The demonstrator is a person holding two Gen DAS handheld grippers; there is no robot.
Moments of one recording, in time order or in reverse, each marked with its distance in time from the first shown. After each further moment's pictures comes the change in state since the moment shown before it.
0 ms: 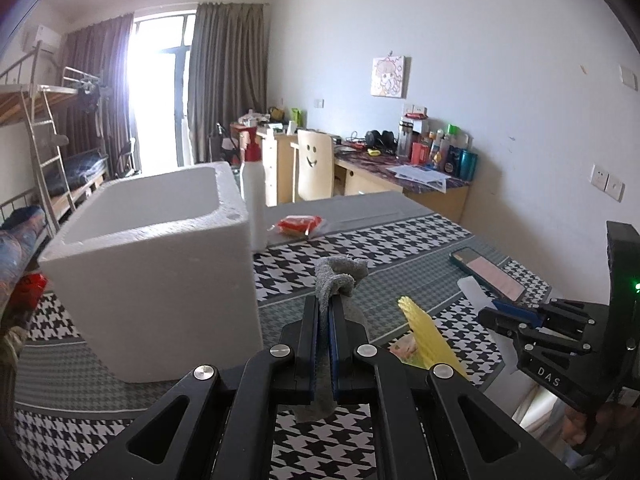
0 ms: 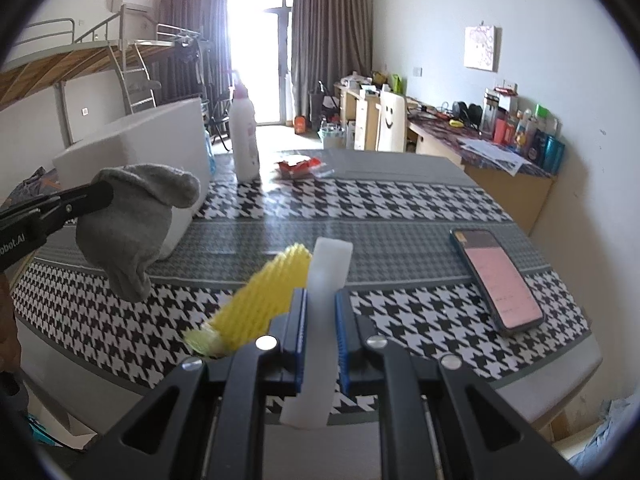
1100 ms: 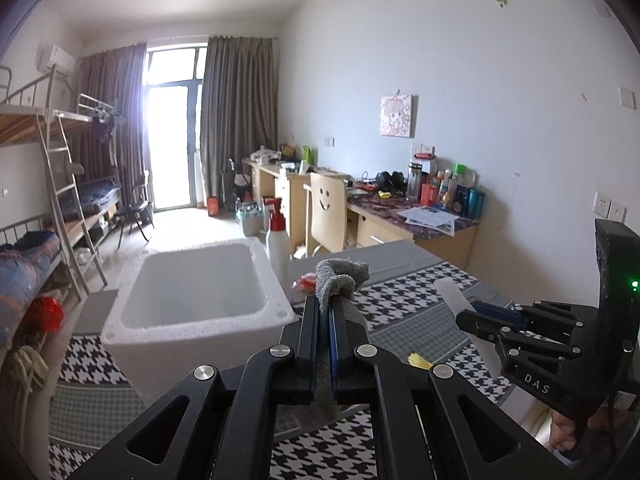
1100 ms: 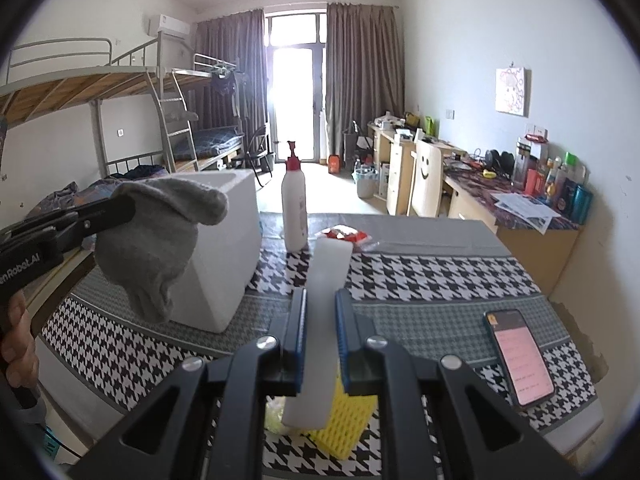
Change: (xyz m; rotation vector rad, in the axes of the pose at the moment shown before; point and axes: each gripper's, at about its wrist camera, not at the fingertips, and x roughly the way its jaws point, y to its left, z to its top) left arm -0.039 0.015 0.047 0.011 -0.134 0.038; right arm -0.024 0.036 0.064 -0.049 -0.141 0.107
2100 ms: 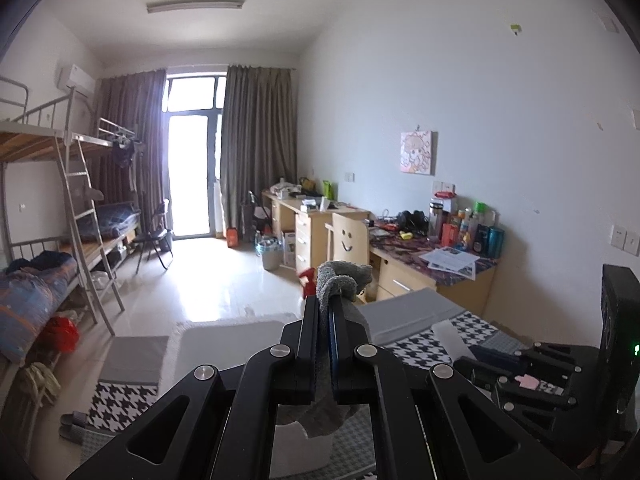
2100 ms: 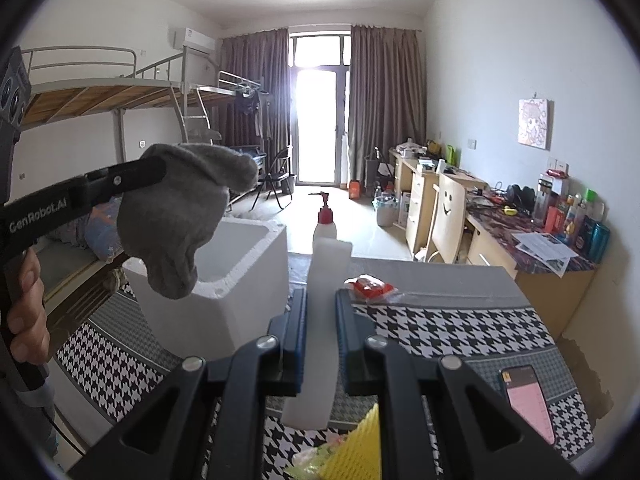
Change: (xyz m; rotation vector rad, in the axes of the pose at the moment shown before) left arm -0.006 0.024 0.054 -0.011 -0.118 0.076; right arm 0.006 0.016 0.046 -0.050 -0.074 0.067
